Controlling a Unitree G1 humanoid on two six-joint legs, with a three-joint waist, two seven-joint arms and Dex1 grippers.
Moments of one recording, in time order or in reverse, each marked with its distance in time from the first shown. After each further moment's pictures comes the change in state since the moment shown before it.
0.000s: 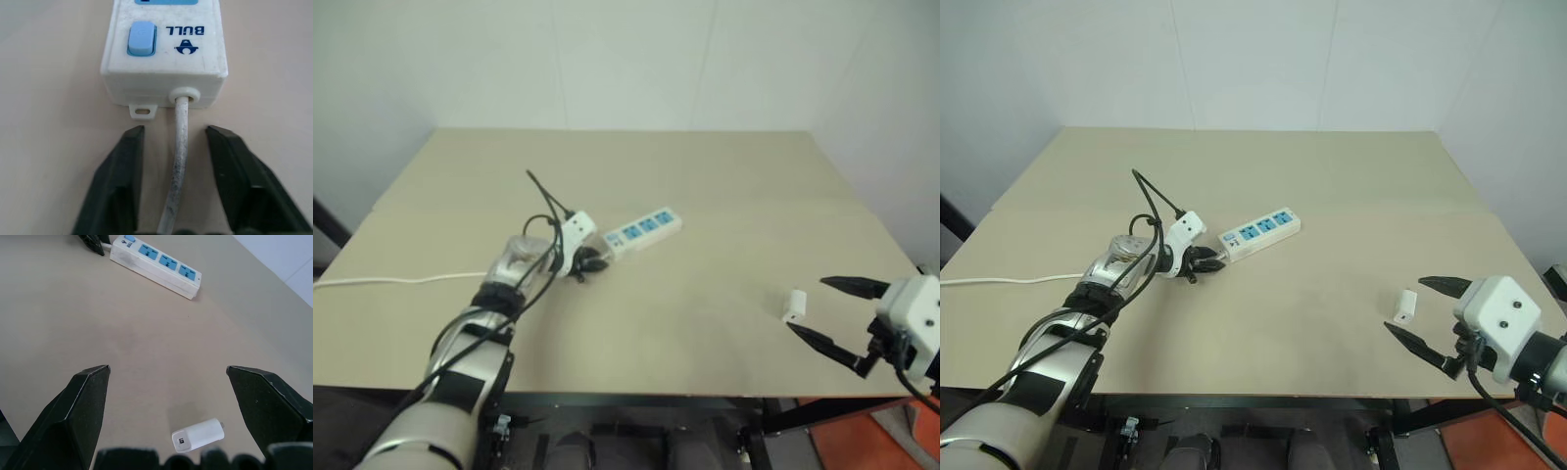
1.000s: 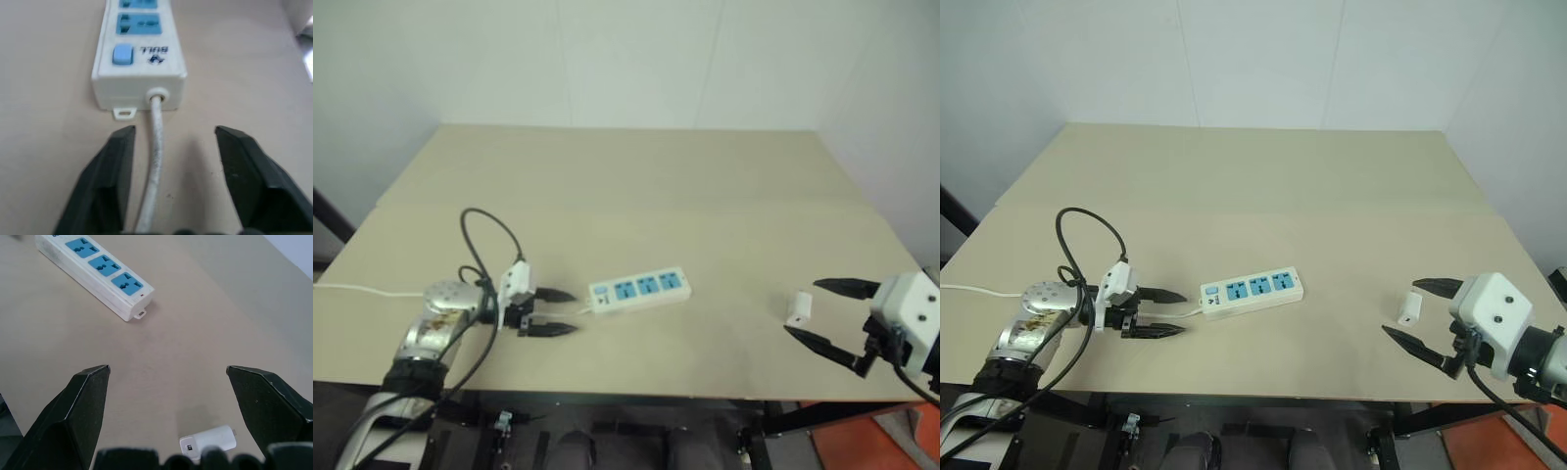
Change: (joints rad) left arm 0.499 0.288 0.163 -0.495 -0.313 -0.251 -0.562; right arm -0.029 -0.041 0.037 0.050 0.000 0.002 0.048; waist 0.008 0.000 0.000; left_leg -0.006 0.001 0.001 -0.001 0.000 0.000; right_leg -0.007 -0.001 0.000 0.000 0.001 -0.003
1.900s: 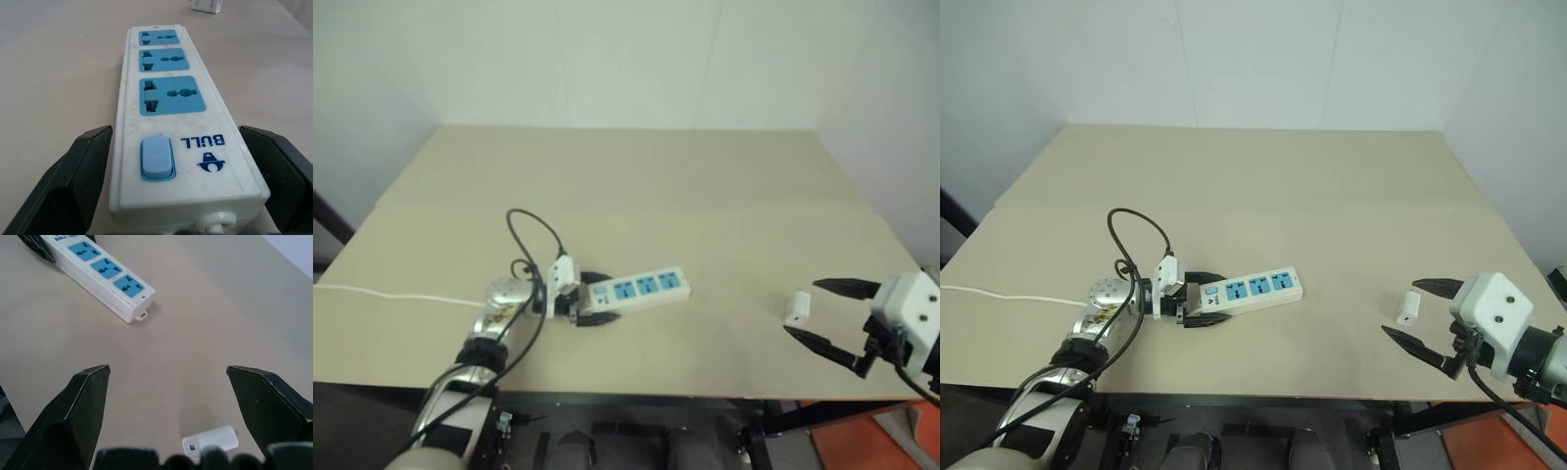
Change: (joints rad) left arm -0.193 -0.295 -0.031 0.402 0.142 -0.297 0.115; right arm -0.004 0.000 -0.001 -0.001 0.022 0.003 0.000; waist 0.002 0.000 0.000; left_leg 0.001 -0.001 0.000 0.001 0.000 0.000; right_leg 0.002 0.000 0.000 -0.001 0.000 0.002
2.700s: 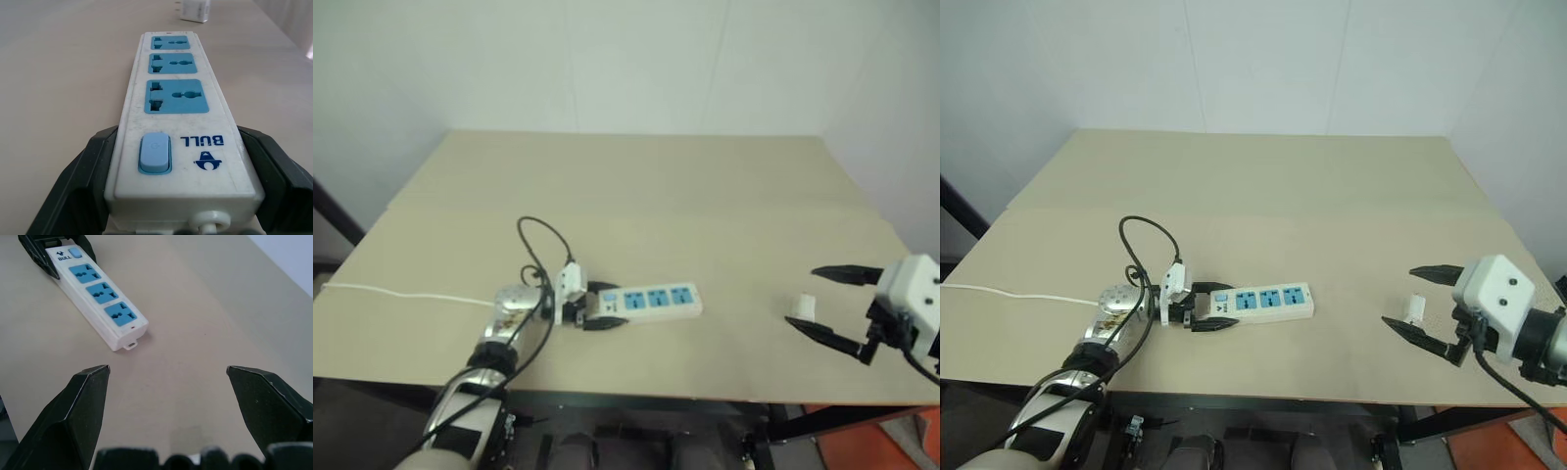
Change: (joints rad) left arm 0.007 -0.049 -0.012 0.031 0.006 -0.026 -0.076; right arm -0.111 -0.104 0.041 0.087 0.007 -0.007 0.074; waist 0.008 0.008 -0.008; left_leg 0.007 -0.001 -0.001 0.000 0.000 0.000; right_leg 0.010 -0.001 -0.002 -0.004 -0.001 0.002
